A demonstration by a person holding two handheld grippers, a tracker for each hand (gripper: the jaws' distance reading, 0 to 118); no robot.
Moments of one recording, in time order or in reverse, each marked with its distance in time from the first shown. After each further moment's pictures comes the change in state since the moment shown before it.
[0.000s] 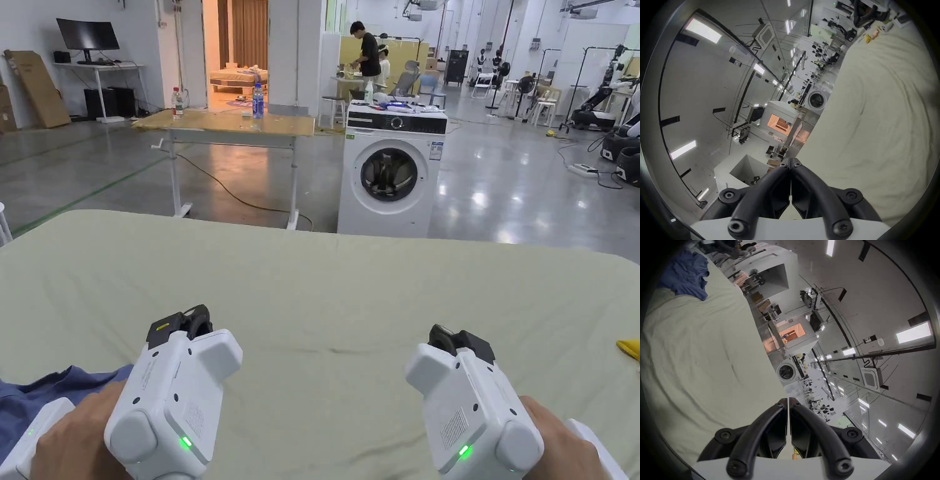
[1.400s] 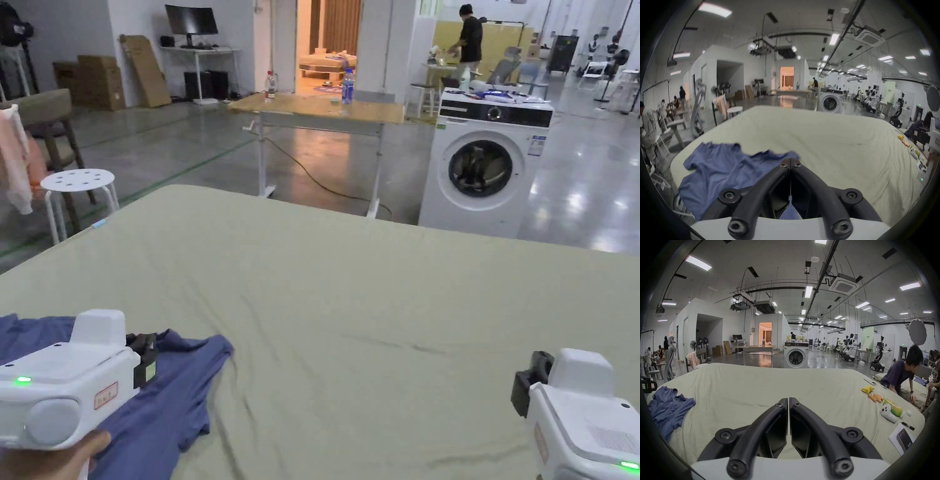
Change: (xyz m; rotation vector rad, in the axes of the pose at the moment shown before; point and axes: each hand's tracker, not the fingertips) left arm -0.121 -0.214 0.031 -0.423 -0.201 1.193; right arm 0.001 -0.005 -0.001 -0.122 0.065 -1.094
